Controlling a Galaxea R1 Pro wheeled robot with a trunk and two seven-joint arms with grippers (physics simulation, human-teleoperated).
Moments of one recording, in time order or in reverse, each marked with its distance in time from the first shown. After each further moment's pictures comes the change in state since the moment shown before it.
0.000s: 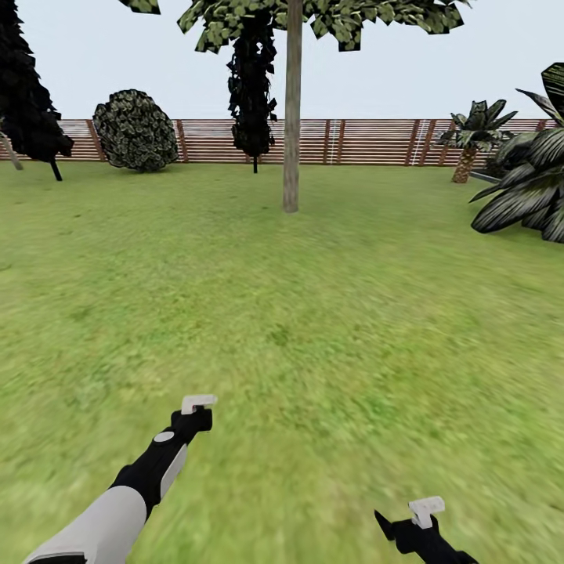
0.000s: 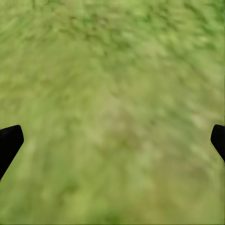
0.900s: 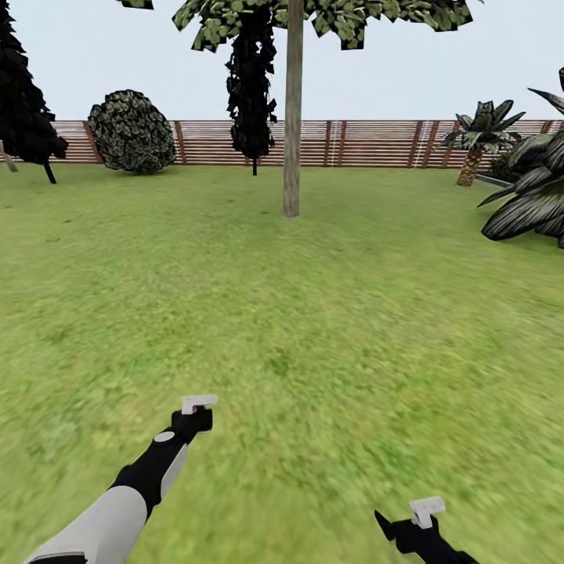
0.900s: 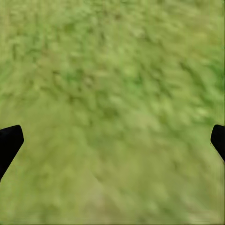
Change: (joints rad) left arm 0.000 -0.002 0.000 0.000 0.000 0.000 0.000; right arm 0.000 0.000 0.000 0.000 0.000 0.000 0.000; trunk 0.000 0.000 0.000
